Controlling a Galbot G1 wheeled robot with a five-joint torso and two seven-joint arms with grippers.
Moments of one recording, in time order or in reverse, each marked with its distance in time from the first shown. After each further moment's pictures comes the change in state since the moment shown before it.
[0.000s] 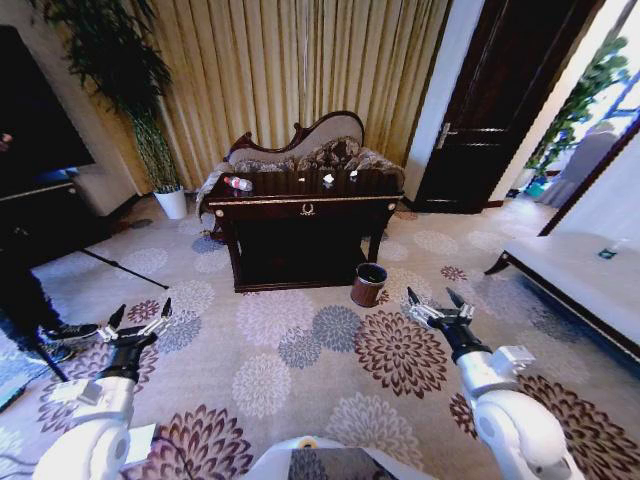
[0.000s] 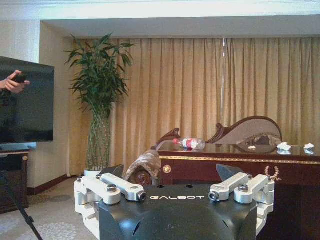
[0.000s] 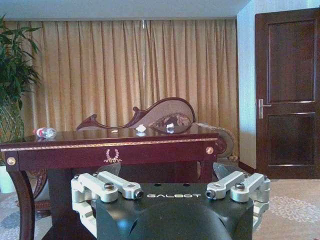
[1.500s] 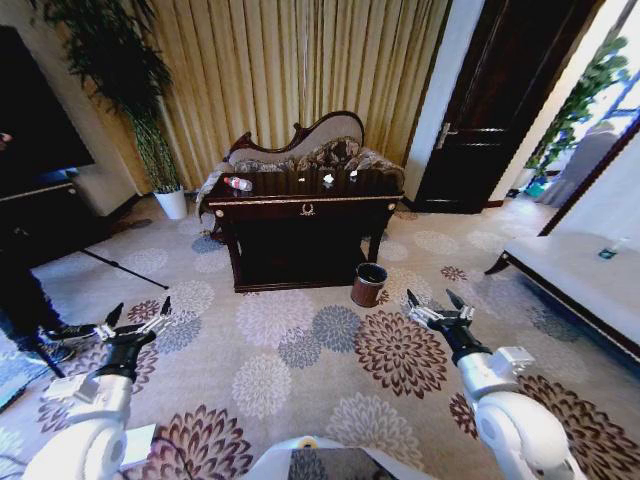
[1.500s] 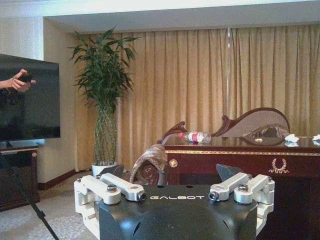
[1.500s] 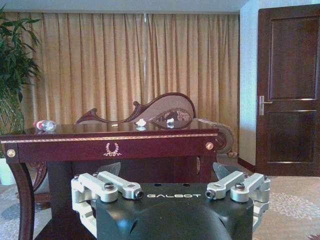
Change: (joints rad) left arm 0.007 -0.010 -0.013 -0.018 0.023 0.044 -0.020; right arm -0.011 -0.003 -0.002 -0.003 -0.015 -0.009 -0.006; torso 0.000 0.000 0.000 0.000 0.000
